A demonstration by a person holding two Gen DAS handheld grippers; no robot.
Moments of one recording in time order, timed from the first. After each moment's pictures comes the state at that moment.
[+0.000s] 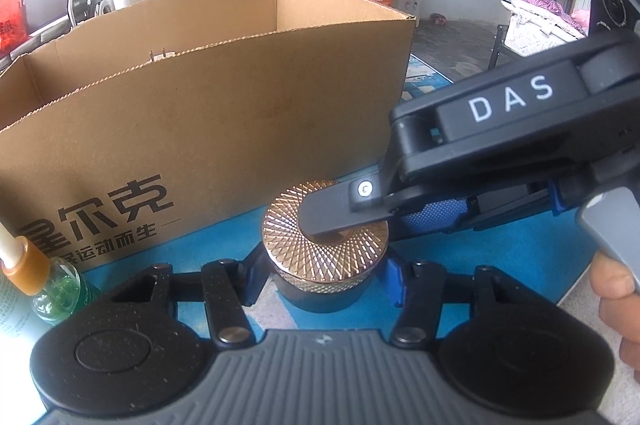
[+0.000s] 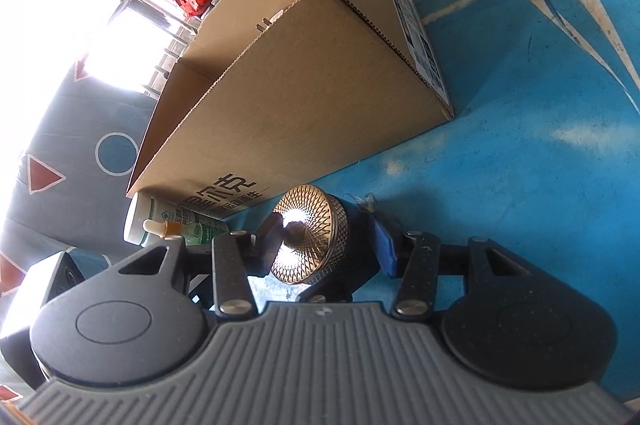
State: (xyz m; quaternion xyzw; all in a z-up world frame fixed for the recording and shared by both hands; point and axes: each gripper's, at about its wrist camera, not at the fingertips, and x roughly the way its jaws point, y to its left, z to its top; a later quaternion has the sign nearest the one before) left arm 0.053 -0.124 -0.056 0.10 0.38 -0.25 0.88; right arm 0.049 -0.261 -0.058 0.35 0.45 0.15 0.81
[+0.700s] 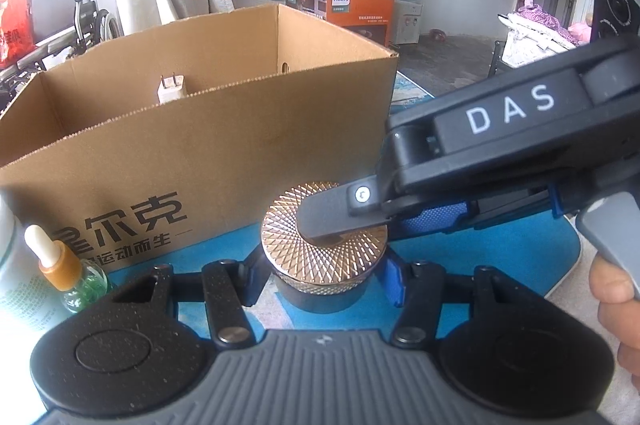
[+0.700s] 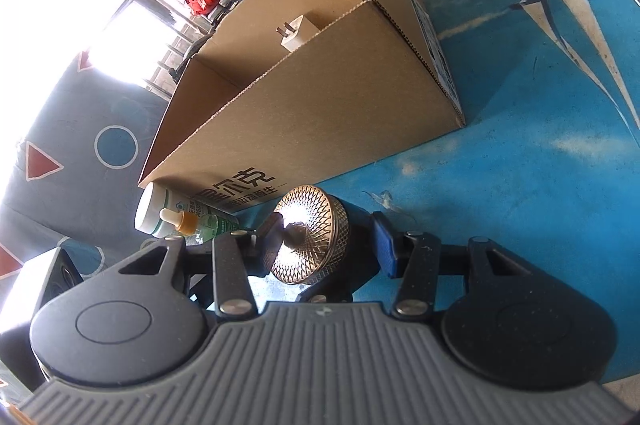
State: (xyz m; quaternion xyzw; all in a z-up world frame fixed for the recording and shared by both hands) left arm 0.035 -0.113 -0.029 0.09 0.35 -0.25 0.90; right arm 0.033 -0.252 -0.027 0.32 0.43 0.15 0.83
